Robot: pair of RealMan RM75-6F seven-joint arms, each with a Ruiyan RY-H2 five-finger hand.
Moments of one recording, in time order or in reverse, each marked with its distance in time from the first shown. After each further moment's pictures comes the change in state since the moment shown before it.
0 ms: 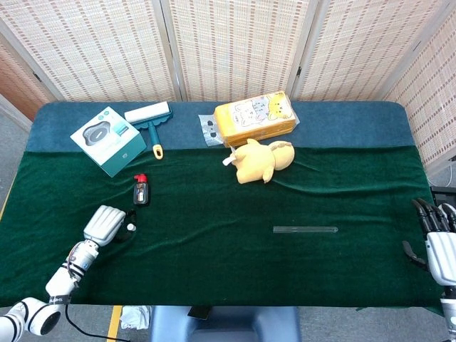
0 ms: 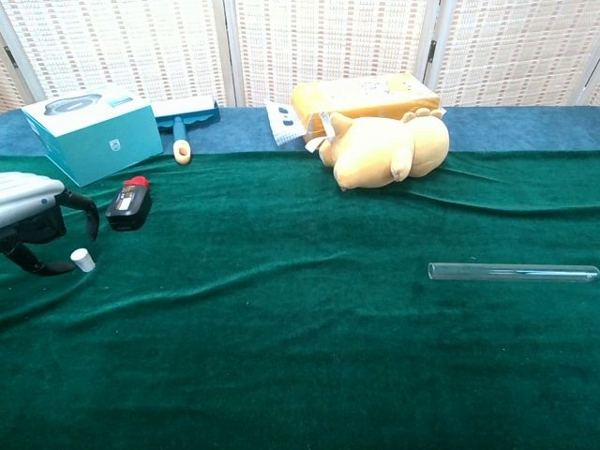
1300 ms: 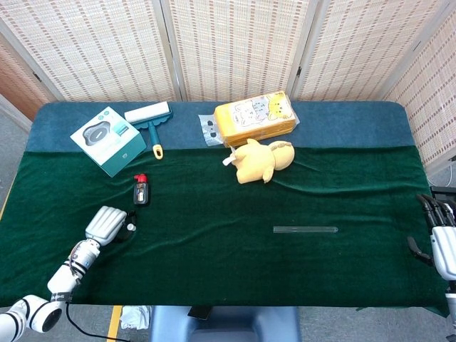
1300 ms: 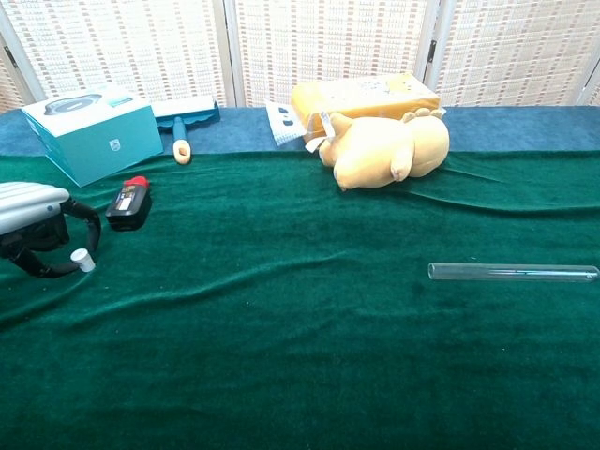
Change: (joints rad) left arm -0.019 -0.002 0.002 0.003 -0.032 -0.058 -0.021; right arm 0.015 0.040 0.011 -0.039 0.039 -0.039 -0.012
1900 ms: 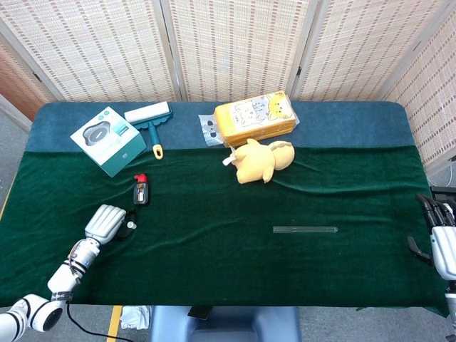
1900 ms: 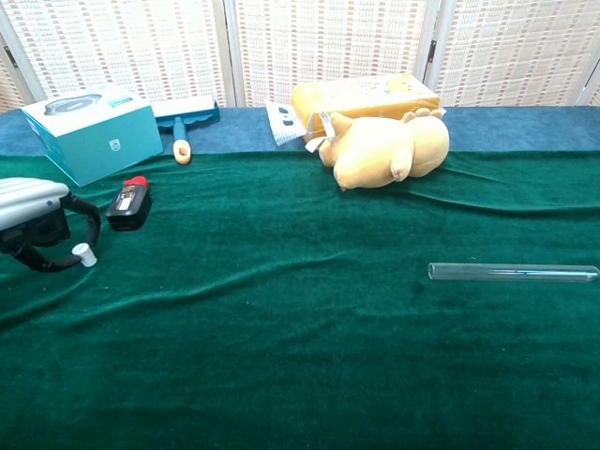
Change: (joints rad) left arm 0.003 -0.003 -0.005 0.008 0.007 0.024 -0.024; right arm 0.001 -0.003 0.000 0.000 -0.008 0.006 -0.006
